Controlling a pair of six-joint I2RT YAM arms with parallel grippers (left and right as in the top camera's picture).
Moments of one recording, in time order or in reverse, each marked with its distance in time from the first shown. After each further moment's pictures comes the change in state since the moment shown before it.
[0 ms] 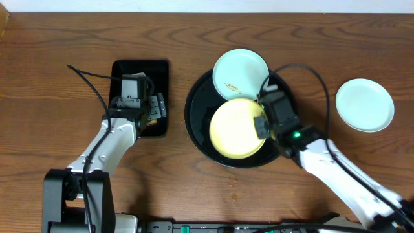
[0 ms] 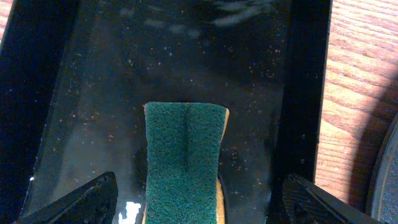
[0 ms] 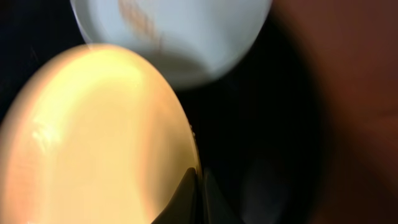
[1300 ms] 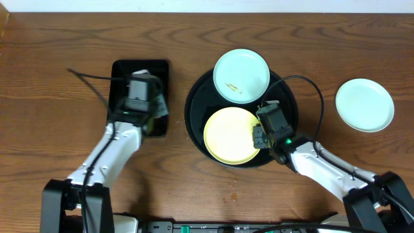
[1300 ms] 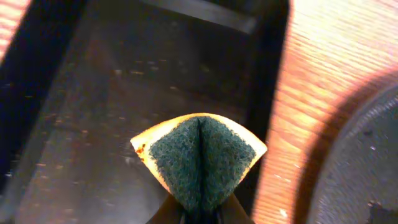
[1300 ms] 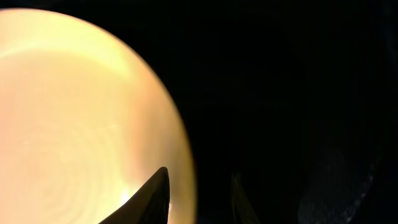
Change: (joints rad) left arm -0.056 -0.061 0.000 0.006 -0.031 -0.151; right arm 0.004 0.157 -0.186 0.191 -0.068 0.258
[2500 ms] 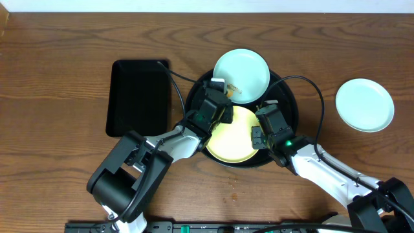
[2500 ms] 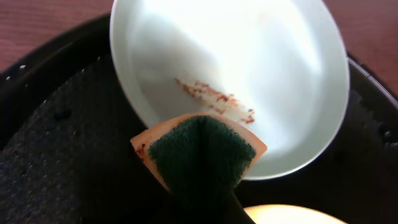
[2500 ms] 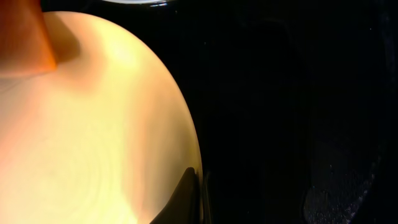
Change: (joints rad) left arm -0.488 0.350 0.002 0.605 -0.010 -0.081; right arm 0.026 -0.045 0.000 -0.012 -0.002 0.011
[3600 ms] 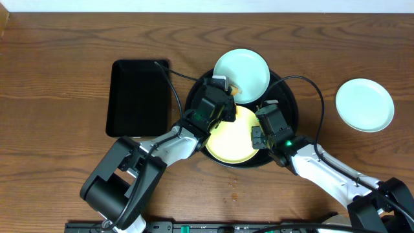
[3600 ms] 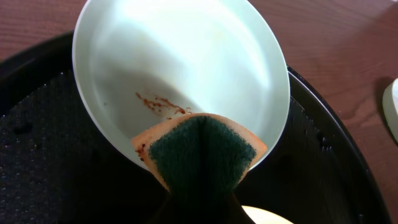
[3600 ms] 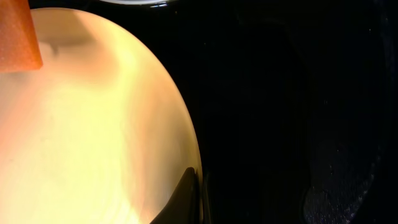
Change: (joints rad) left arm 0.002 -0.052 0.000 0.024 0.097 -0.050; right arm 0.000 0.000 0.000 0.001 0.002 0.000
